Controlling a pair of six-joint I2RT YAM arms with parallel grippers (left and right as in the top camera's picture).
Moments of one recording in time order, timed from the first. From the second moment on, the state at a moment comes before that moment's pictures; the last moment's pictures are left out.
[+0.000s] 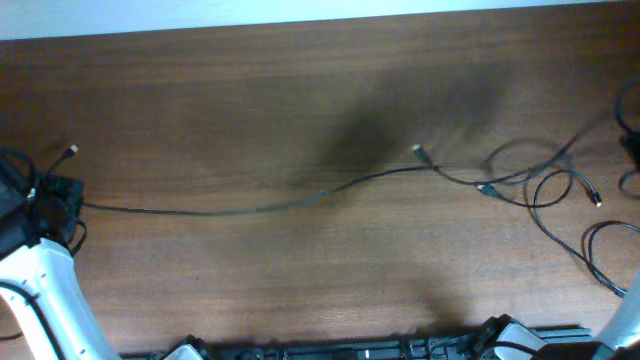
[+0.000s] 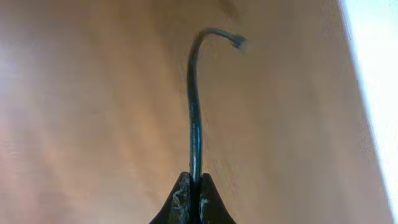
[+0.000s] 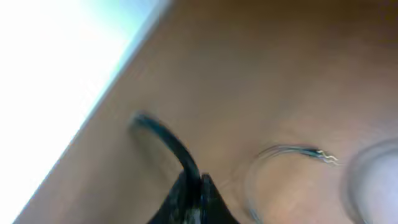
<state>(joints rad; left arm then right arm) 0.62 1.29 1.17 -0.83 0.07 -0.68 -0.69 1.31 1.31 -0.69 -0.33 0.38</state>
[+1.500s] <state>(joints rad) -0.37 1.66 1.16 -0.29 0.72 -0.18 0.06 1.31 1.33 -0.95 -0.32 0.19</state>
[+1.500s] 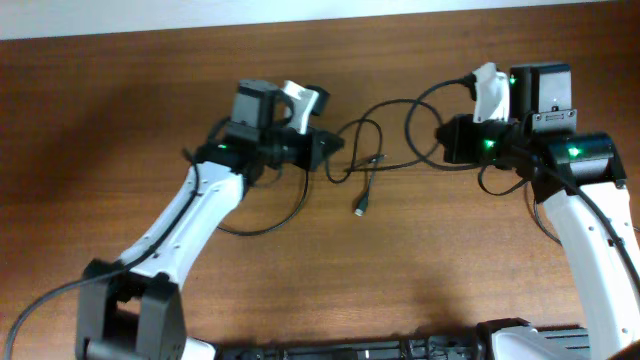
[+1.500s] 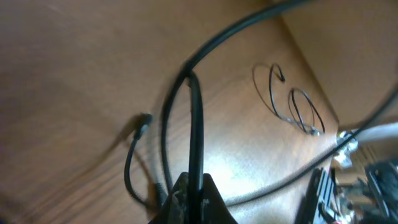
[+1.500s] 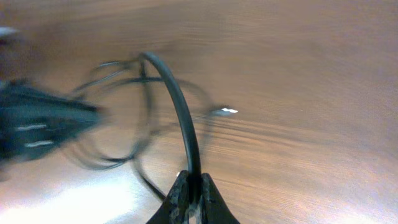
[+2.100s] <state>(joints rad) 0.23 1.31 1.16 -0.16 1.21 -0.43 0.06 1.47 1.33 -1.00 -0.08 0.19</state>
